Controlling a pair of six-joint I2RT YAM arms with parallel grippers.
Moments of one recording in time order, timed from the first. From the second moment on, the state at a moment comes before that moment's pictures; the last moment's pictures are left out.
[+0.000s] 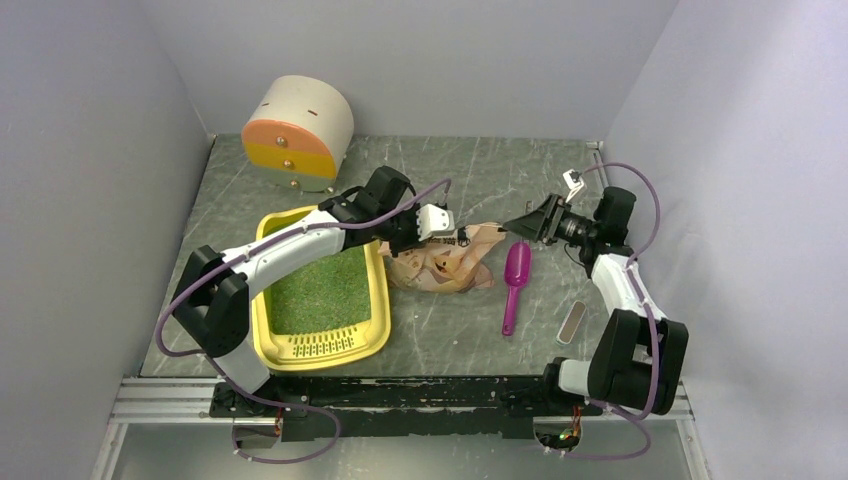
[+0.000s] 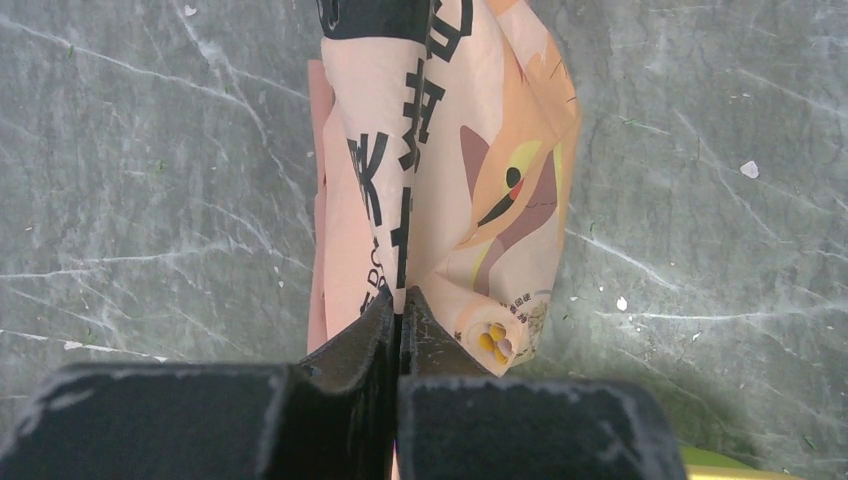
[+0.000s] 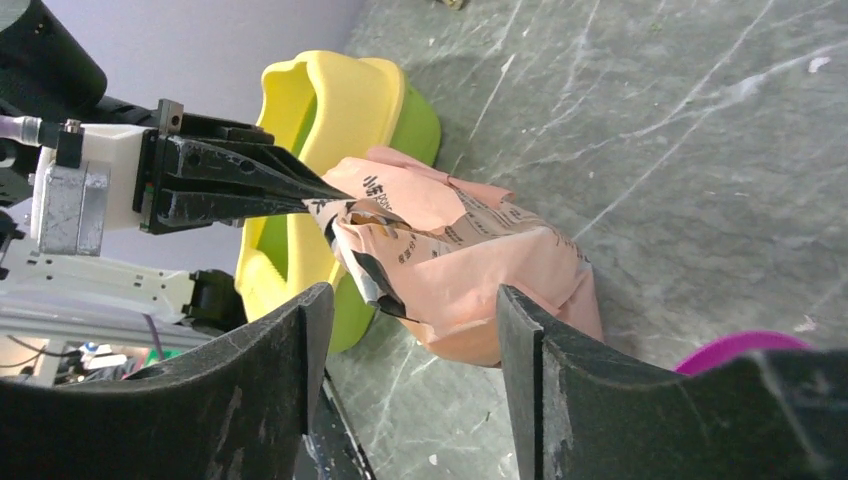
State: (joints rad) left arm -0.74 1.67 1.31 -0.44 0.42 0.64; right arm -0.24 1.29 0.75 0.05 -1.17 0.37
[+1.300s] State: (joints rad) left arm -0.68 1.61 1.29 -0.41 0.51 0.70; right arm -0.09 1.86 1.14 -1.33 -1.55 -1.01
